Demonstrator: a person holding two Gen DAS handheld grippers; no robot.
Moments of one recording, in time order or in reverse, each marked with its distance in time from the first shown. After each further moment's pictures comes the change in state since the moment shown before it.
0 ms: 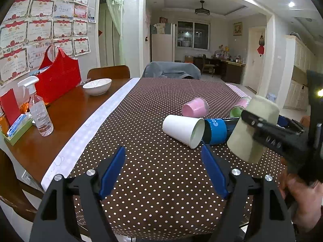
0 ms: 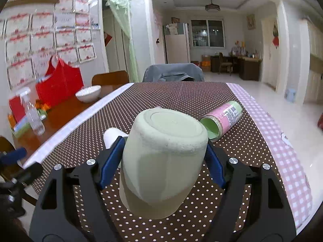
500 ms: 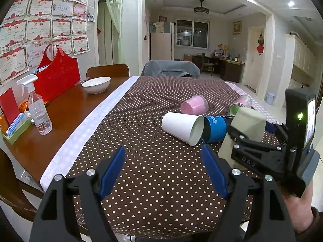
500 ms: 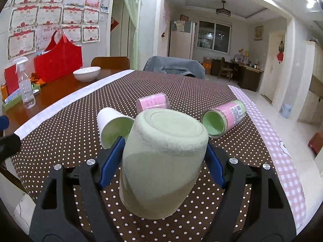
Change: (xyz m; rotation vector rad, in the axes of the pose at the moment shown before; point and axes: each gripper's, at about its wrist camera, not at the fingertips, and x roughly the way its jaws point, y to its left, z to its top) left arm 0.001 0.000 -0.002 0.002 0.009 -0.006; right arm 0.024 0.018 -0.021 -0.126 0.048 -0.039
